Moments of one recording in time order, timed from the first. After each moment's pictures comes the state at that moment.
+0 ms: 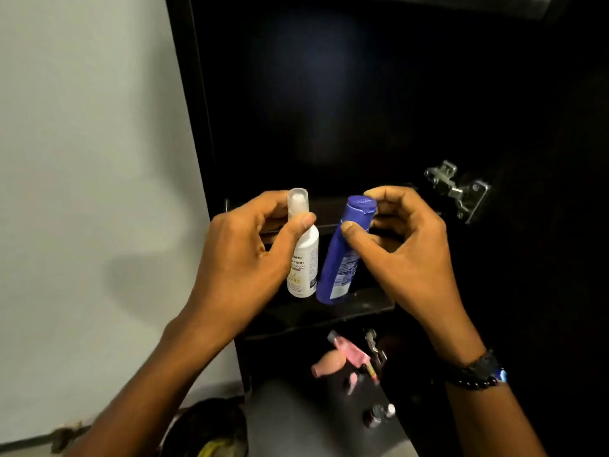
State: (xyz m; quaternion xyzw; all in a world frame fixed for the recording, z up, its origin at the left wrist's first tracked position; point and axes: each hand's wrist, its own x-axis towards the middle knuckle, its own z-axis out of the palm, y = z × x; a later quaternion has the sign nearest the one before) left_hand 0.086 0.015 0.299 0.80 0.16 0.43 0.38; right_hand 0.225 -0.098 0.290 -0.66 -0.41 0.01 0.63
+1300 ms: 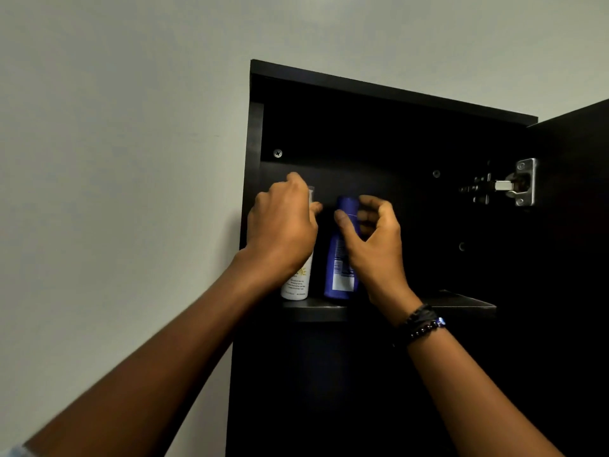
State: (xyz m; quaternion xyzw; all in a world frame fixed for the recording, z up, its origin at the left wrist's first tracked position) left_hand 0.142 0.077 0.583 0.79 0.23 0.56 -0.02; right_hand 0.280 0.041 0.548 -0.49 -0.47 -0.21 0.70
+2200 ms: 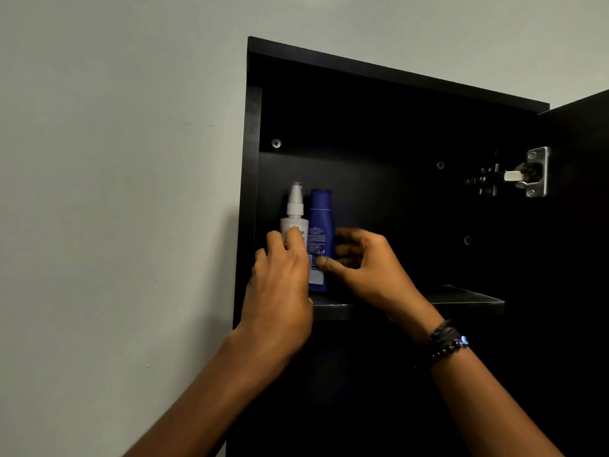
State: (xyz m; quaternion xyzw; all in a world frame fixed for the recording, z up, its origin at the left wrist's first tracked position) left_hand 0.144 0.083 0.512 0.84 0.27 0.48 -0.03; right_hand 0.291 0.039 0.527 -0.60 -0.56 -0.07 0.56
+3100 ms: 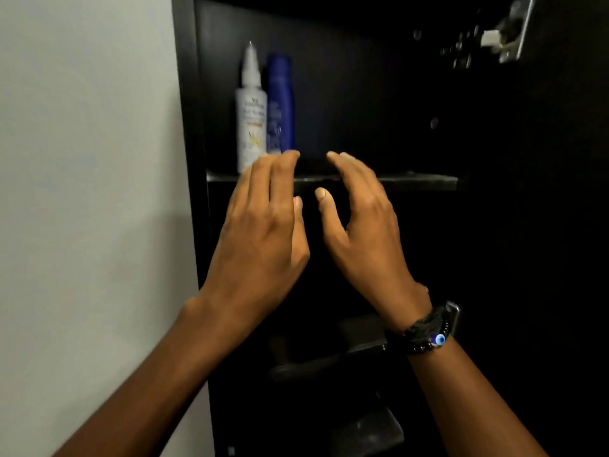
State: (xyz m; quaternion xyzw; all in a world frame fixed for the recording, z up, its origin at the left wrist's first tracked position) left_hand 0.131 0.047 0.438 0.82 0.09 0.57 -0.01; right_hand 0.243 -0.022 0.433 -0.63 -0.48 -0.35 0.50
